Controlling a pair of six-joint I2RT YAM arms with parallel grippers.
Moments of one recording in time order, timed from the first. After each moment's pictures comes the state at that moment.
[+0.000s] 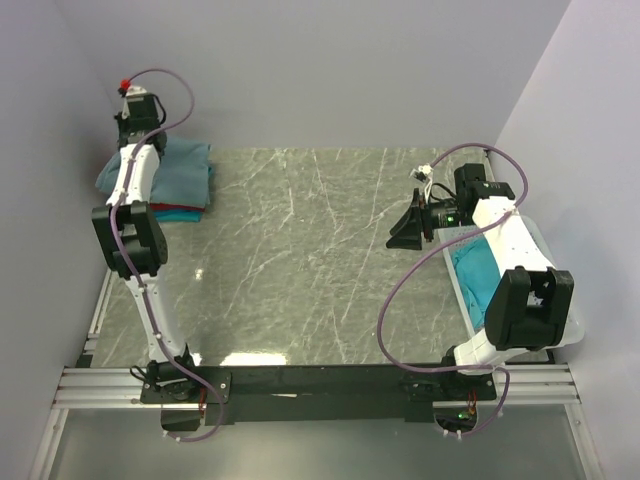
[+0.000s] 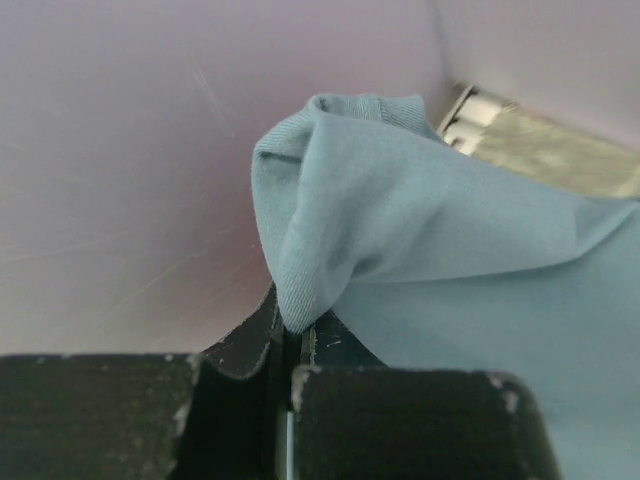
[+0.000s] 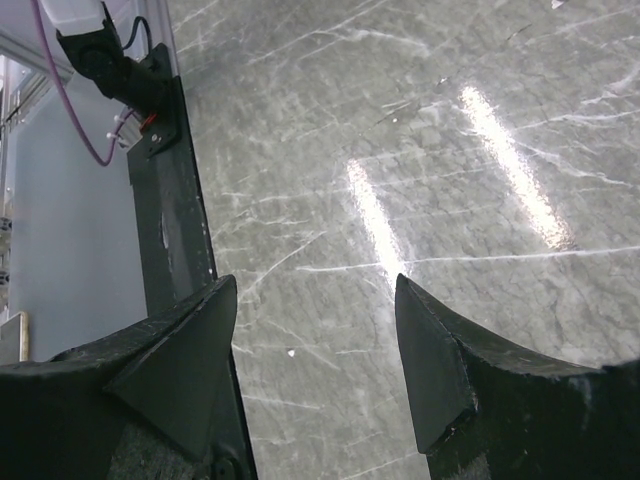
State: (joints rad) left arm 0.14 2.18 2.07 -0.38 -0.66 0.16; right arm -0.04 1.53 1.28 -1.05 -1.20 -0.74
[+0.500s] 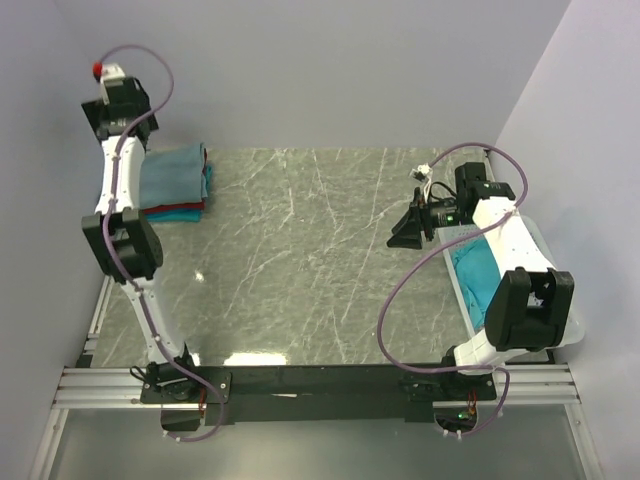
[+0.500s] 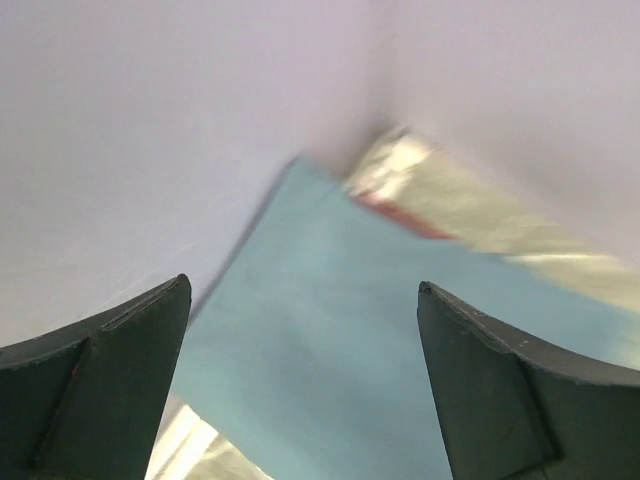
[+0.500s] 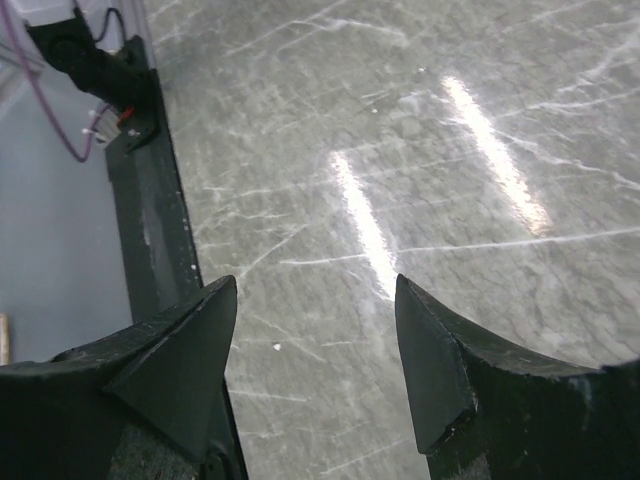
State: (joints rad) left arm 0.21 2.20 2.21 -0.49 -0.49 -0.08; right arm -0.04 1.53 1.28 -1.03 -1.16 -0.73
